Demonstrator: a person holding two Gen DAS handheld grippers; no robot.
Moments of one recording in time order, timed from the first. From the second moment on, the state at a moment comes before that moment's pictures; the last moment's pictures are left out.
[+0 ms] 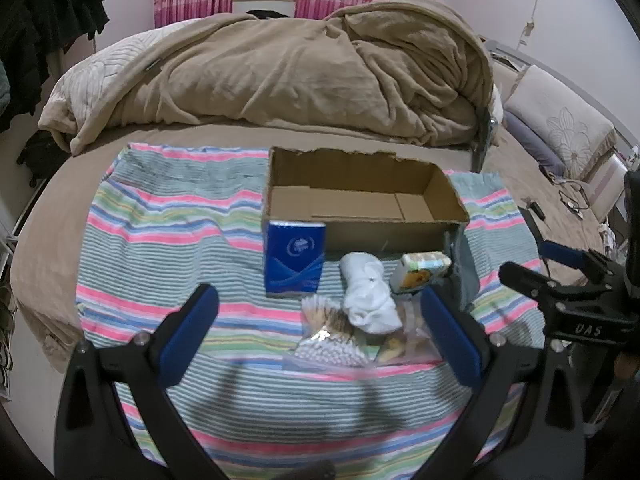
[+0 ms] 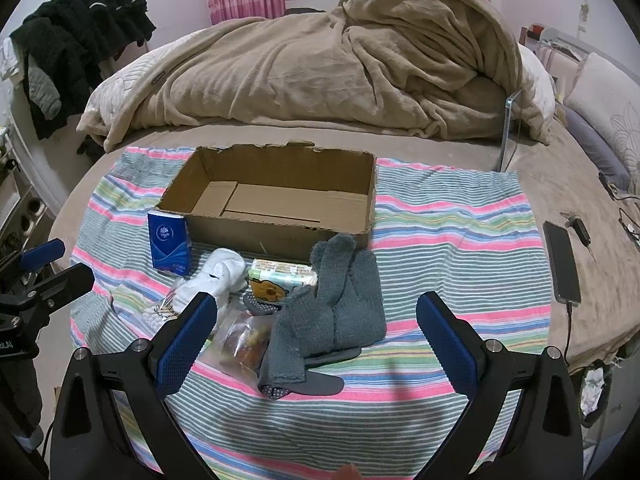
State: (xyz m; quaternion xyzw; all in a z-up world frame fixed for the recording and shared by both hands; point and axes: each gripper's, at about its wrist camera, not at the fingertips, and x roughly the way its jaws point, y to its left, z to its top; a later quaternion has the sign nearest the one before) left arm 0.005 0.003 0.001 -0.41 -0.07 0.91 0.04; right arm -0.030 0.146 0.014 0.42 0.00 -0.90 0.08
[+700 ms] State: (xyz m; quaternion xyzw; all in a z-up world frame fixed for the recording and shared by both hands) left arm 0.016 0.005 0.003 -0.41 -0.06 0.91 0.03; right arm -0.020 0.145 0.020 0.42 0.00 -0.91 0.07
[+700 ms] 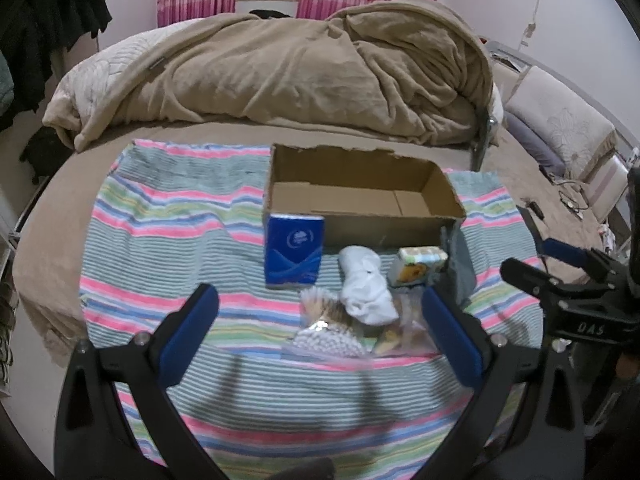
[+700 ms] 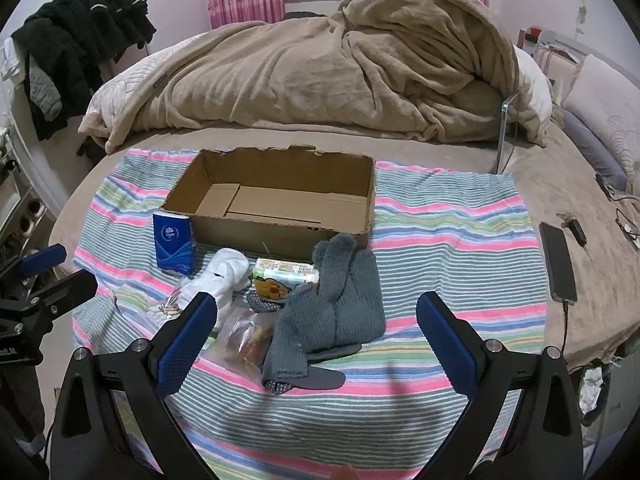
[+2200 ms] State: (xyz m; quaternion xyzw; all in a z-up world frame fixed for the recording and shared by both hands) left arm -0.007 0.000 -0.017 -0.41 -0.08 0.91 0.03; right arm -0.039 0.153 0.003 0.44 -0.01 -0.90 0.07
